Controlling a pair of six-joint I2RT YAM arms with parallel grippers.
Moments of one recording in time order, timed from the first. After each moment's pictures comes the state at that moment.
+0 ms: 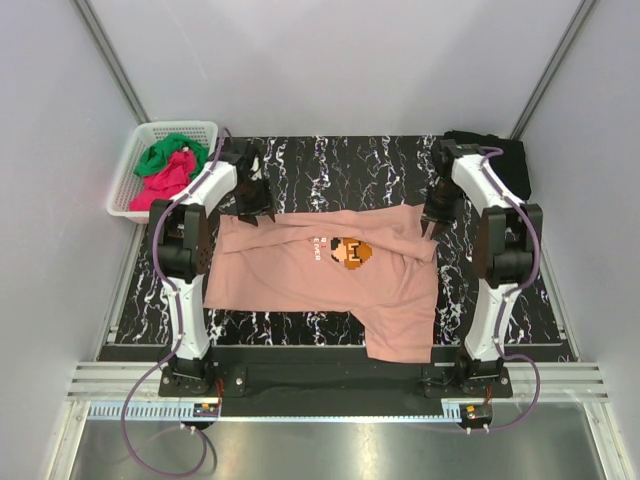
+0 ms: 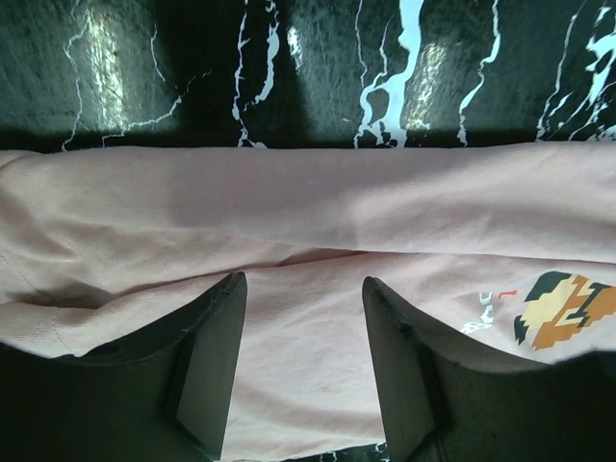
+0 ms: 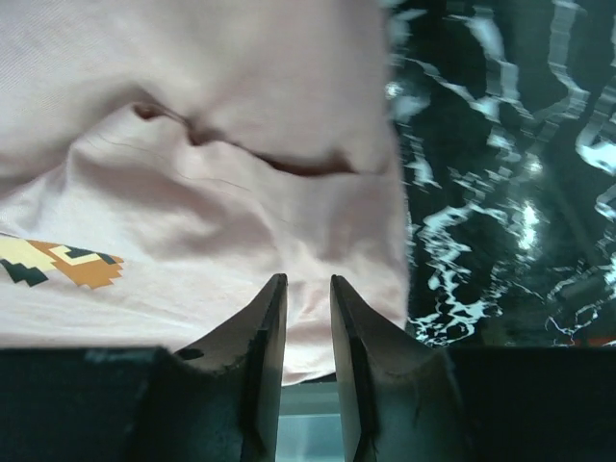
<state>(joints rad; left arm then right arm) -0.18 2.11 1.73 -0.89 0.17 -0.38 0.12 2.08 1.76 -1.22 -0.04 0.41</state>
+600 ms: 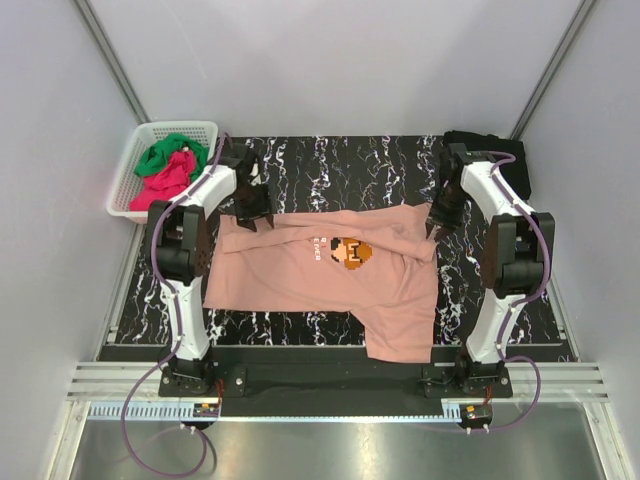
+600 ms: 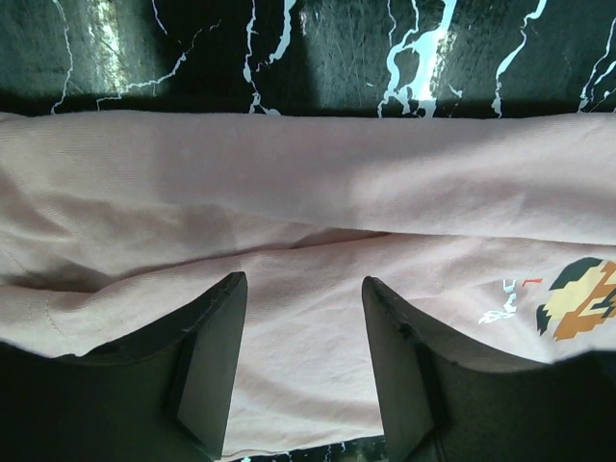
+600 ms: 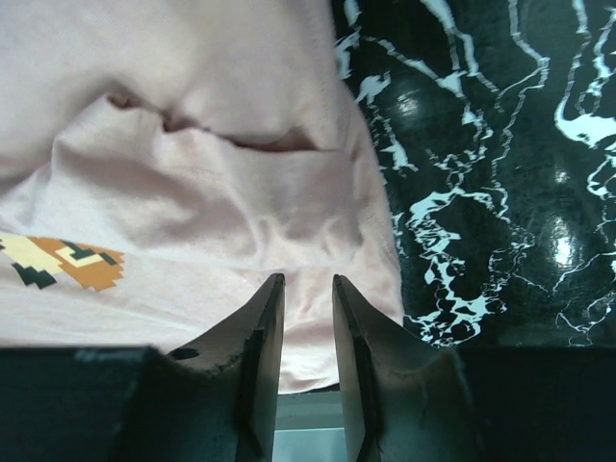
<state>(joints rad) -0.18 2.09 1.66 -0.89 0.17 -0.37 0.07 1.93 1.60 -1.13 -0.04 0.45</state>
